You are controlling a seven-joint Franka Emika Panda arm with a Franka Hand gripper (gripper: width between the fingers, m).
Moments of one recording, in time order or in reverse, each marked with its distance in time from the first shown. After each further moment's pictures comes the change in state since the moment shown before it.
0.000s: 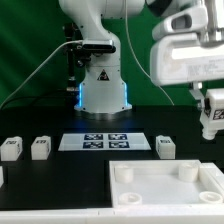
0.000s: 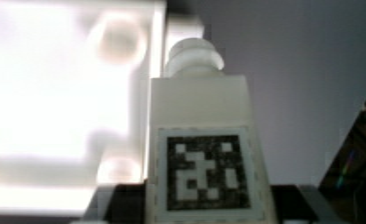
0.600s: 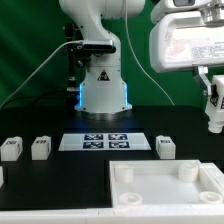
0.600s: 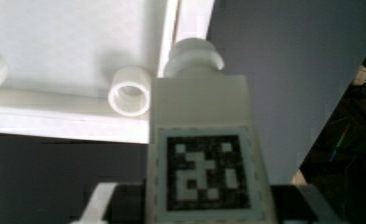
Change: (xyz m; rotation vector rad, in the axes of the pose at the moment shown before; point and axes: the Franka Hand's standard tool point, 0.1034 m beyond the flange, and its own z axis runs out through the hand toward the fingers) arm 0.019 0.001 -0.008 0.000 0.044 -0.024
